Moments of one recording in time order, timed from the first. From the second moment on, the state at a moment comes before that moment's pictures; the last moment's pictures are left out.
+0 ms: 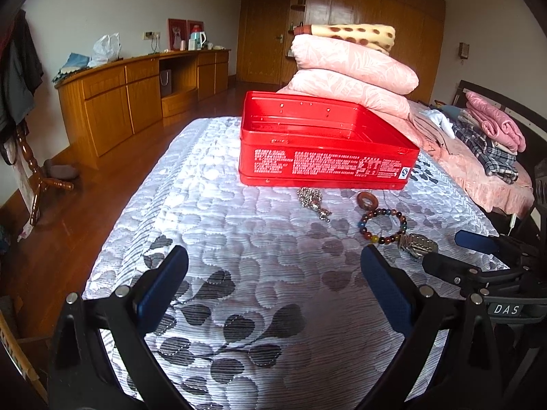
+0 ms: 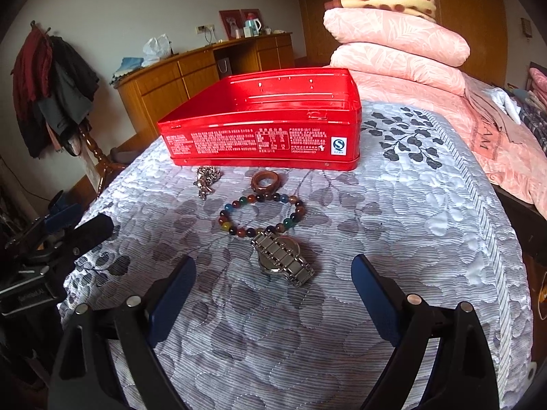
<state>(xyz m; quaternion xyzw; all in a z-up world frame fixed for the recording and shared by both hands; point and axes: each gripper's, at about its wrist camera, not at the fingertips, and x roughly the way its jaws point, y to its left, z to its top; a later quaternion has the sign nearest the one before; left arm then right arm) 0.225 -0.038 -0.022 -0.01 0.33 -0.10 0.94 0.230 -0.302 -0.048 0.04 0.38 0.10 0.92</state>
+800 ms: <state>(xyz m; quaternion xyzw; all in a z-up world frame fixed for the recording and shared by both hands) 0.235 -0.044 -0.031 0.00 0.36 -0.10 0.93 0.259 -0.300 -0.060 0.03 0.43 0.08 0.90</state>
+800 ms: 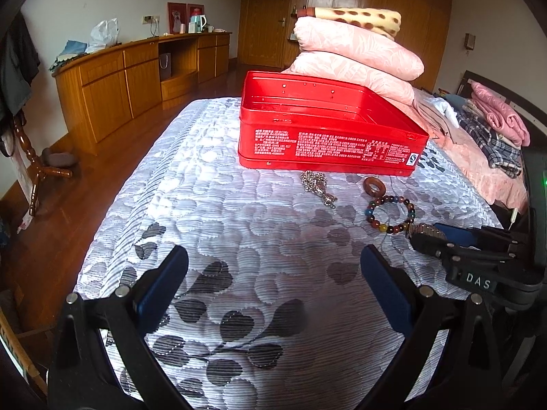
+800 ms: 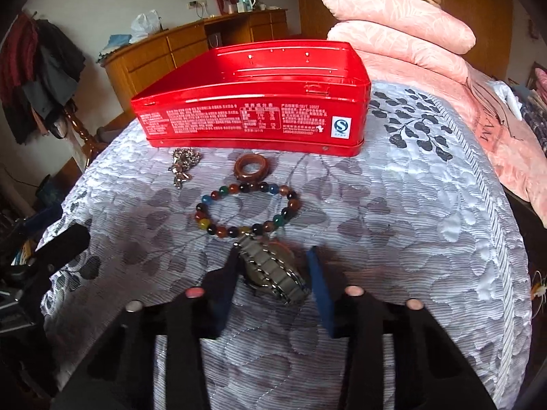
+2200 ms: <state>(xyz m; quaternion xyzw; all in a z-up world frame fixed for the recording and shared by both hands) 0.295 -0.188 -0.064 0.03 0.44 -0.19 0.88 0.240 -0.411 -0.058 0.12 0.40 0.04 0.91</state>
